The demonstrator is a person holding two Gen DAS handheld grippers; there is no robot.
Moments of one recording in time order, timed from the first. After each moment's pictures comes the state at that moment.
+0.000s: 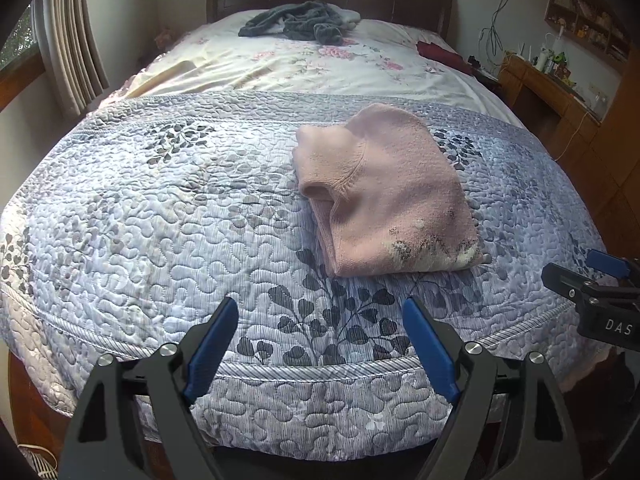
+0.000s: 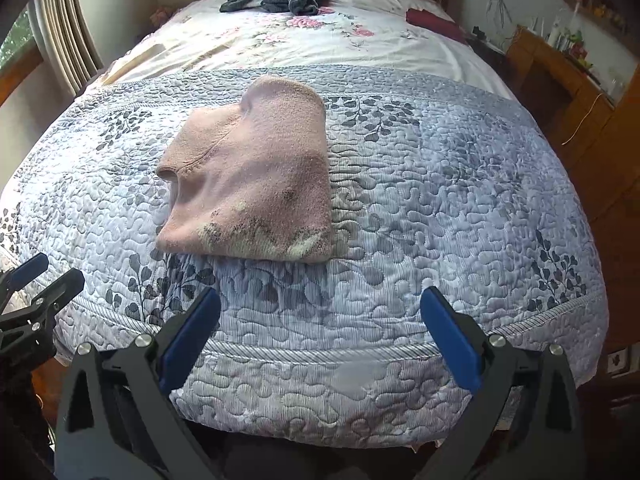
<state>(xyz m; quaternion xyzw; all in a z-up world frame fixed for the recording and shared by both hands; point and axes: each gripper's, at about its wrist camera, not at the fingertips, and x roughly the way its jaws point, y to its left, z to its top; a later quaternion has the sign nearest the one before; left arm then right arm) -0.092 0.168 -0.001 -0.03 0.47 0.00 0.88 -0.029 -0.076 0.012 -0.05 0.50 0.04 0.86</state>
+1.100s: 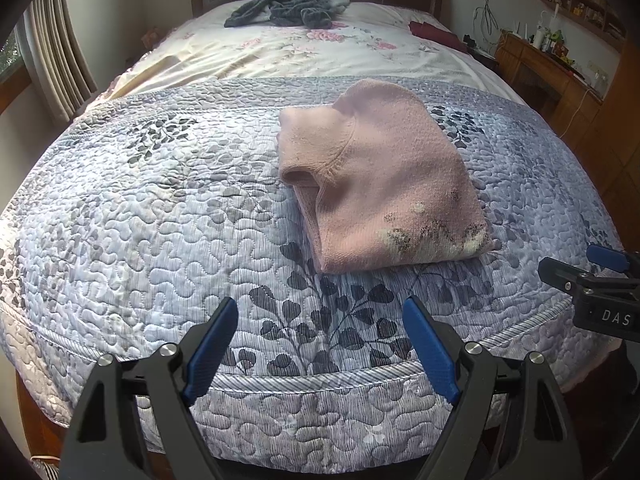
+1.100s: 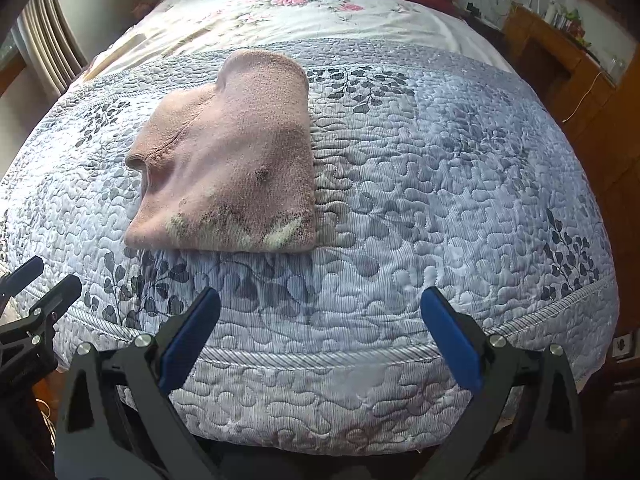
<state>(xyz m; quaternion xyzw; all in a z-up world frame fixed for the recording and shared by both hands) -0.070 0.150 -0.029 -0.01 0.49 -0.01 0.87 -0.004 -0.094 -0.023 -0.03 0.53 0.03 0.85</state>
